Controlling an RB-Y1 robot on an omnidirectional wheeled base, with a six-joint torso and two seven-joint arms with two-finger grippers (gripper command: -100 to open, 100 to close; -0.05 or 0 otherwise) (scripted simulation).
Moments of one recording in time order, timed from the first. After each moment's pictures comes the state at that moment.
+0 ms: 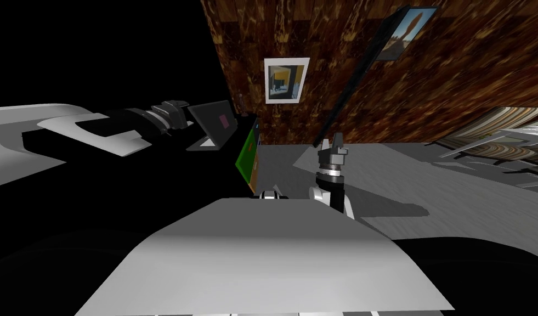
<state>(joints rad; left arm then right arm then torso) 0.51 1.65 0.57 -1.92 0.45 0.24 0.72 0.47 0.01 -0.03 -2.38 0.11 -0.39 -0.05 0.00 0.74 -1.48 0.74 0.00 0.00</state>
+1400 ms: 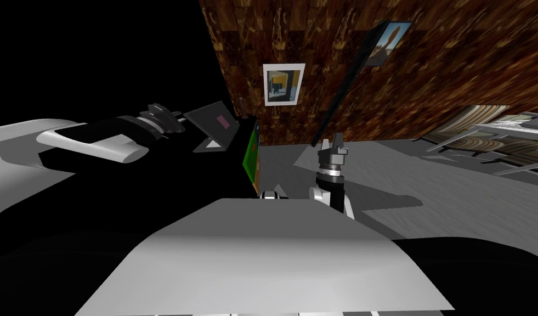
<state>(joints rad) 0.44 1.49 0.55 -1.88 0.60 0.19 0.86 0.47 0.01 -0.03 -2.38 0.11 -0.39 -0.05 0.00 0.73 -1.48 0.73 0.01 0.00</state>
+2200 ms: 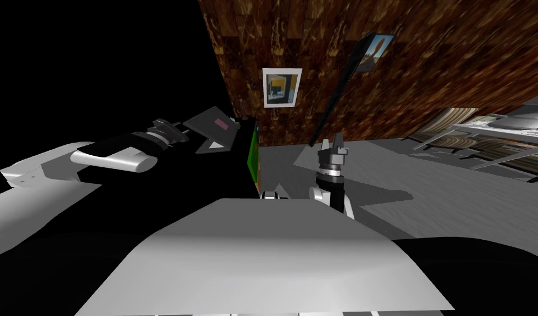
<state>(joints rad) 0.39 1.33 0.47 -1.84 0.67 0.17 0.92 0.47 0.01 -0.03 -2.38 0.11 -0.39 -0.05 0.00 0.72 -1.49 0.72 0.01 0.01</state>
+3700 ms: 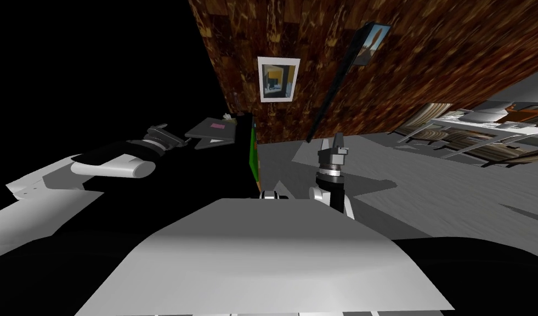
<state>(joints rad) 0.42 1.24 0.49 -1.79 0.78 0.14 1.02 0.47 0.01 -0.03 -2.38 0.11 -0.39 -0.05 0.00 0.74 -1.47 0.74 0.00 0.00</state>
